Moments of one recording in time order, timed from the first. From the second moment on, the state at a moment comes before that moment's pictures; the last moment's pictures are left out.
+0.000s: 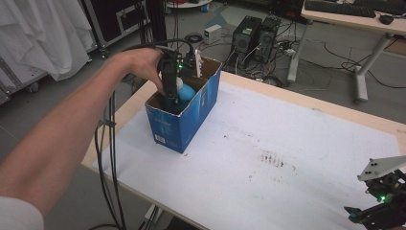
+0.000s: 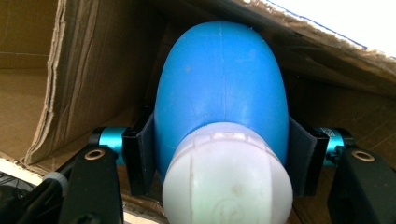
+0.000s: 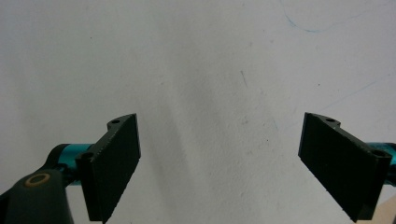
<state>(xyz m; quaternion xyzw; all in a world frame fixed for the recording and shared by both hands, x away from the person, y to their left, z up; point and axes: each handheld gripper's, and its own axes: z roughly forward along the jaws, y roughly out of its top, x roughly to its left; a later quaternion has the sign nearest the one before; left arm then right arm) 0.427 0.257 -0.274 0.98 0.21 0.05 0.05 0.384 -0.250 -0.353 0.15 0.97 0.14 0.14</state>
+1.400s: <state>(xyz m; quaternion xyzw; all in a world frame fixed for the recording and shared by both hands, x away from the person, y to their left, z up) 0.434 0.258 -0.265 0.97 0.24 0.05 0.05 0.379 -0.252 -0.354 0.16 0.97 0.14 0.14</state>
